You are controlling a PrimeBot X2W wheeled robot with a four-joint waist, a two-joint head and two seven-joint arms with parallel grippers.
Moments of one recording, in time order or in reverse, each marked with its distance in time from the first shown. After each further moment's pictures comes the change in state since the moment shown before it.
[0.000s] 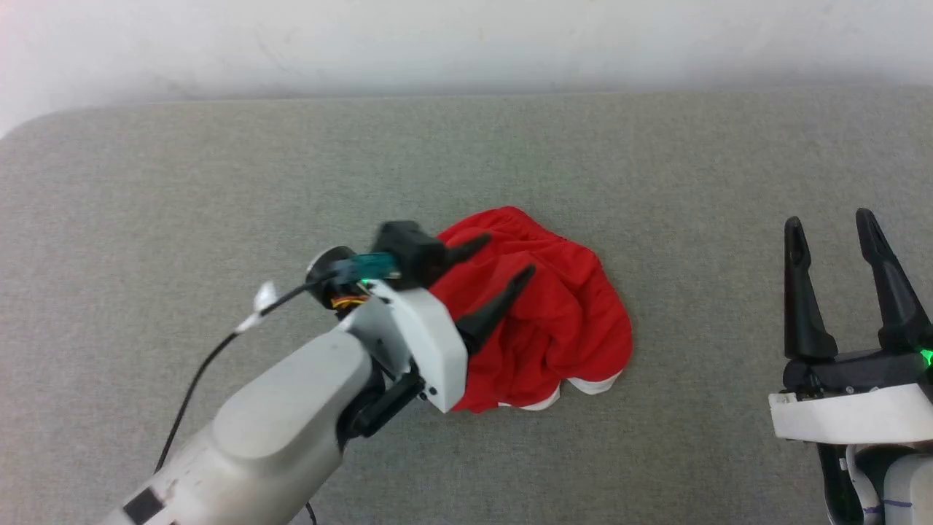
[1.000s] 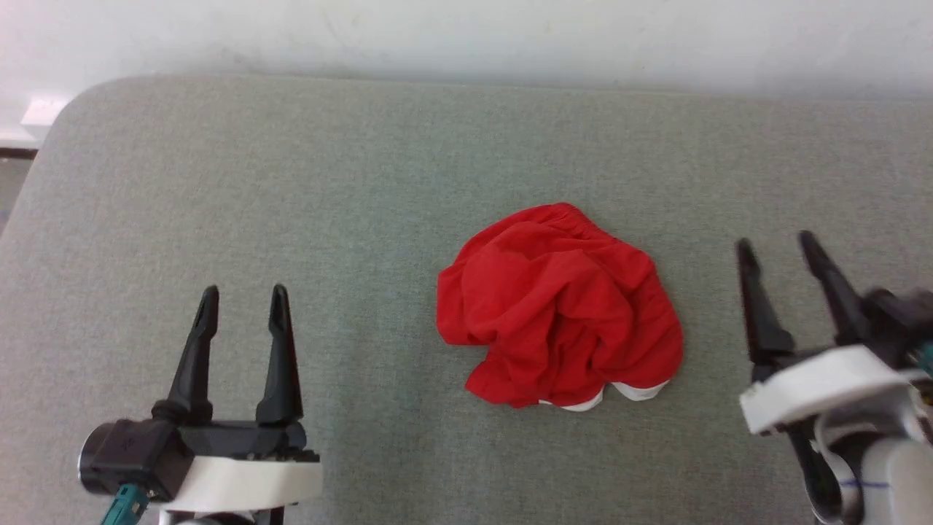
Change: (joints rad) left arm 0.798 -0.183 0.864 -0.576 0.510 0.190 -0.262; right arm -0.013 0.000 0.016 0.060 0.035 0.000 0.188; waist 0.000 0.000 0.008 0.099
